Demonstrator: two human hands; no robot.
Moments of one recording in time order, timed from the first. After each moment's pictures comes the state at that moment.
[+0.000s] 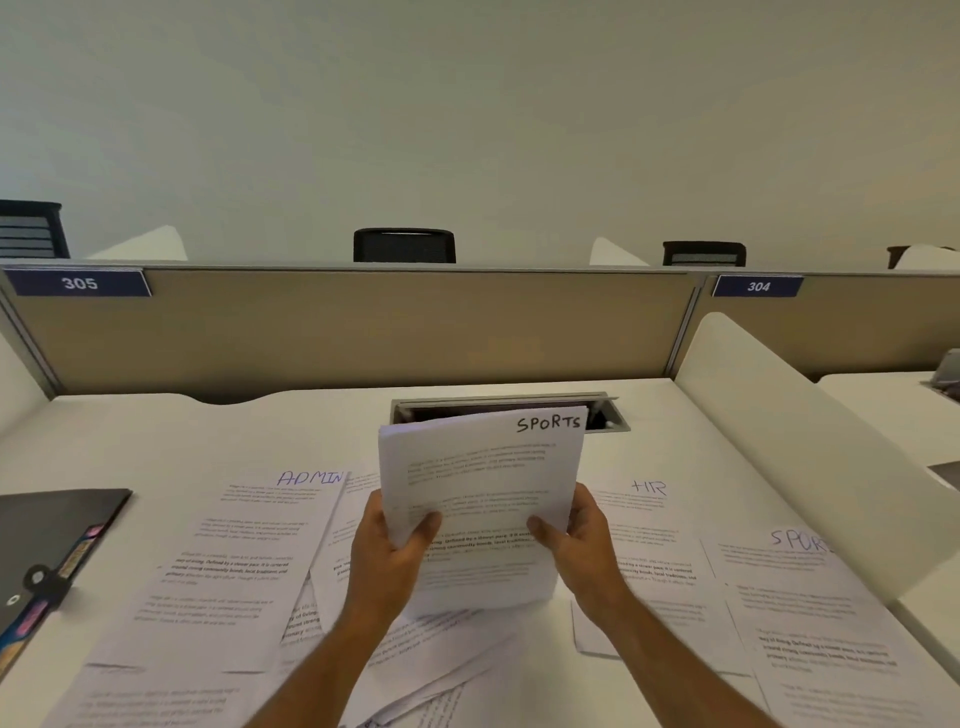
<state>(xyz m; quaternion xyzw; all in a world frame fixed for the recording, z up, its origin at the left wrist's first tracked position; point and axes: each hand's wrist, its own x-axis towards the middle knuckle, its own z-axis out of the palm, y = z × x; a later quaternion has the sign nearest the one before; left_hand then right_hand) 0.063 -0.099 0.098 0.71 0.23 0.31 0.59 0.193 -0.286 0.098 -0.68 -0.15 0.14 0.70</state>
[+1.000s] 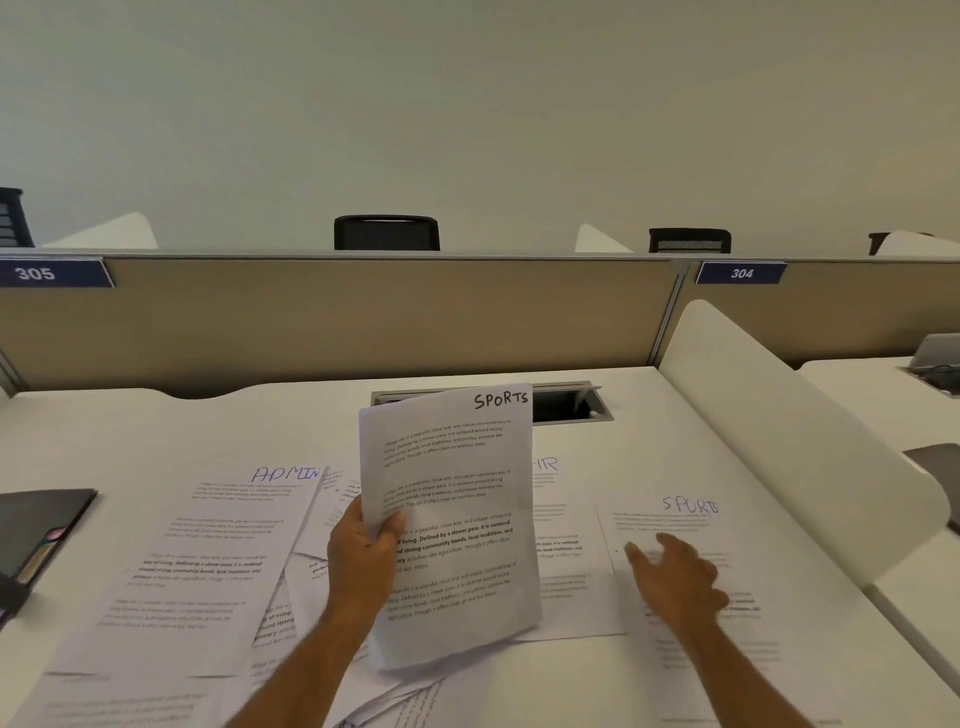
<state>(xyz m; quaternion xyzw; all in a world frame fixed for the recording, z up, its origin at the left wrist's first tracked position) 0.076 -0.103 0.086 0.69 0.30 0.31 0.58 0.258 -0.407 0.043 -0.98 0.05 0.10 0.18</state>
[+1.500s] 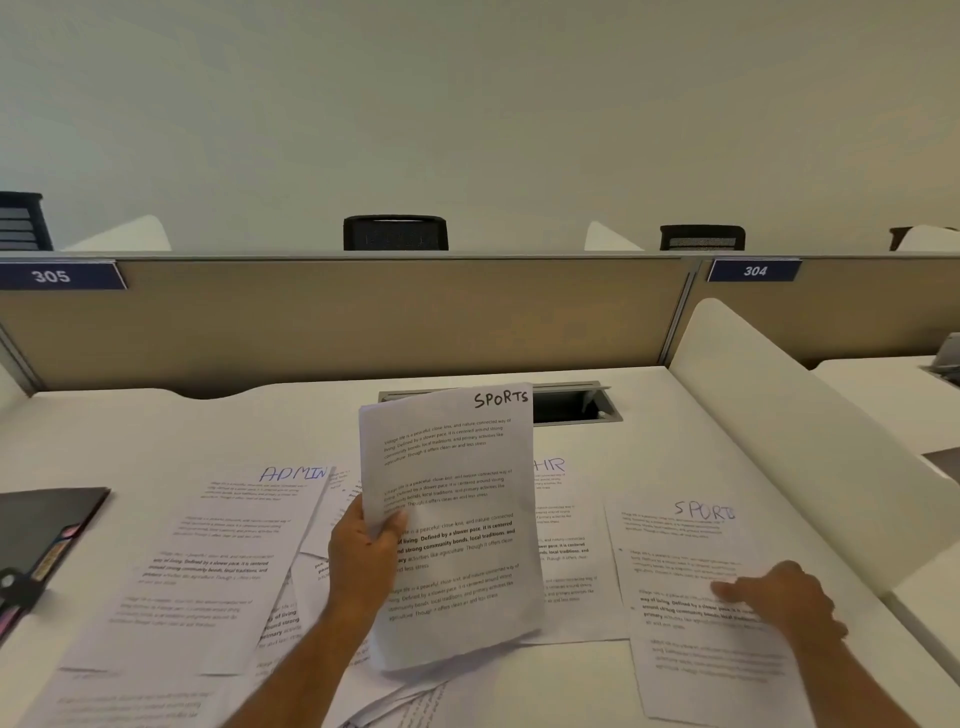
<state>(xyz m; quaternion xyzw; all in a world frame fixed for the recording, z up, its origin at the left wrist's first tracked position) 0.076 -0.098 0.086 0.70 0.31 0.30 0.57 0.306 -0.496 0.059 -0.94 0.23 0.14 0.19</state>
